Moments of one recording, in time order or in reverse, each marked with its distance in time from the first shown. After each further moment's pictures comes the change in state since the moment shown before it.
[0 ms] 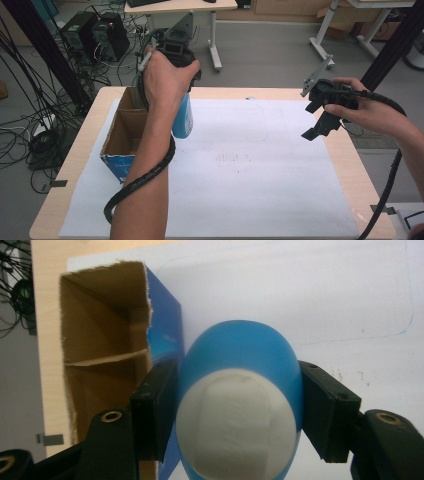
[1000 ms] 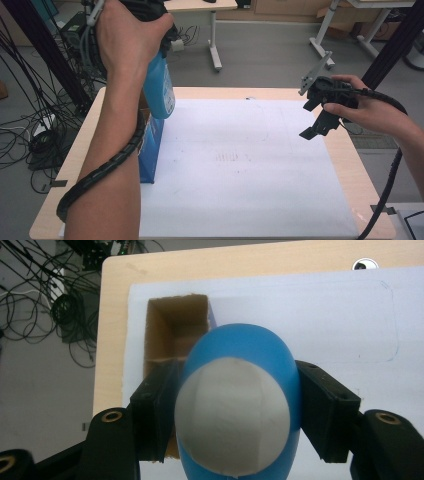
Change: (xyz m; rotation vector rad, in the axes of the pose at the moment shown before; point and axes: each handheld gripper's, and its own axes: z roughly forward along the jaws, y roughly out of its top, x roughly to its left) left arm 0.039 -0.019 -0.089 -0.096 0.043 -0.079; right arm 0.012 0.008 -0.009 -0.009 -0.013 -0.026
